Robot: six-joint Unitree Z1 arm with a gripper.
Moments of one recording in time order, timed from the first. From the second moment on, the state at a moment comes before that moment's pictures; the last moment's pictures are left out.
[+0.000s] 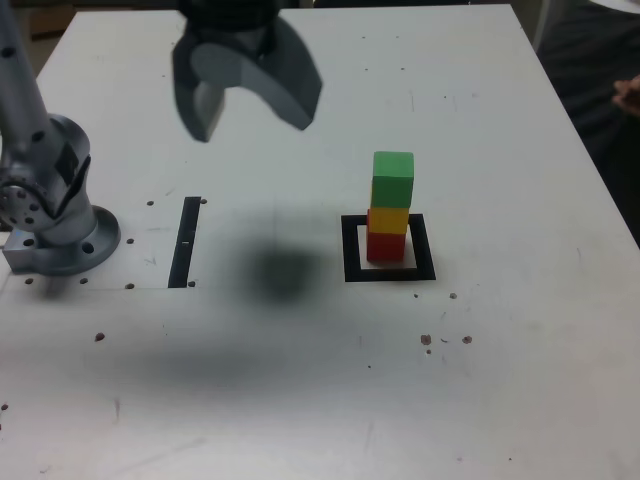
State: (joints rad) arm -0.08 1.58 -1.31 1.46 0.12 0.07
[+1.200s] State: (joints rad) arm 0.00 1.51 -0.75 1.04 0.03 0.03
